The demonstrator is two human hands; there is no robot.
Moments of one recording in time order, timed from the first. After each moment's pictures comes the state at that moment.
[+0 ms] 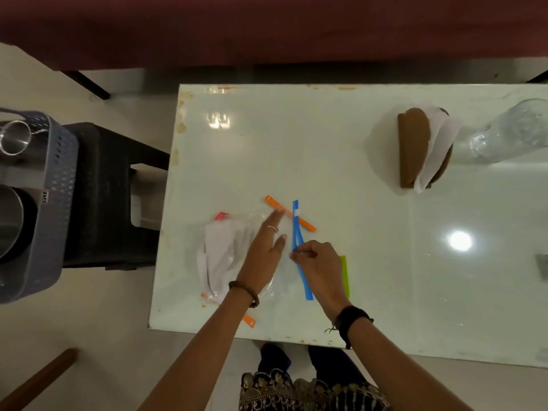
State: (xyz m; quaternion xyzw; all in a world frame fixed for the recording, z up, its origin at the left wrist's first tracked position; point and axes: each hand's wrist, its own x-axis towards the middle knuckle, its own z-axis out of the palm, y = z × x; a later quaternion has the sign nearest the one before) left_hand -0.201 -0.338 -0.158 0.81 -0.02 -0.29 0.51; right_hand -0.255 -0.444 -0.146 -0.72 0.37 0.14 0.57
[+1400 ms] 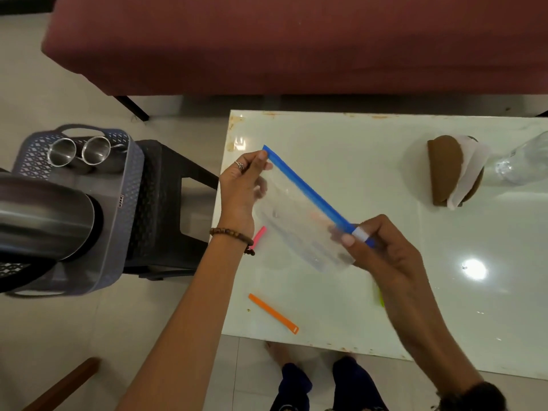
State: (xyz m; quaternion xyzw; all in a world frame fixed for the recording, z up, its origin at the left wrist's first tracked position) left_hand -0.094 -0.278 -0.038 0.66 0.17 -0.11 0.72; right_hand -0.247 -0.422 0.004 -0.69 0.19 0.01 0.70
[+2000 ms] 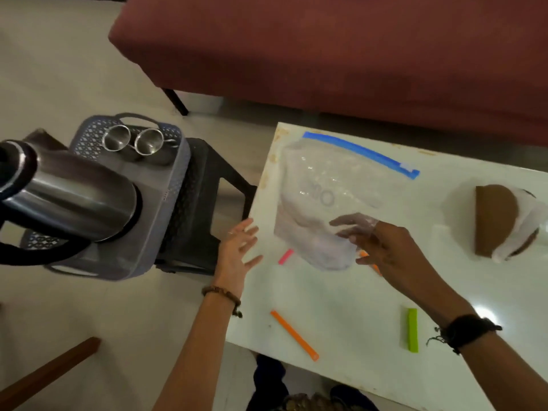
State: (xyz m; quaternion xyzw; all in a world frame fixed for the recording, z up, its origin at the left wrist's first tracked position) left_hand -0.140 -0.178 -0.086 0.58 0.35 -0.18 0.71; right_hand -0.161 -0.419 -0.034 -0.82 0.01 0.17 0.55
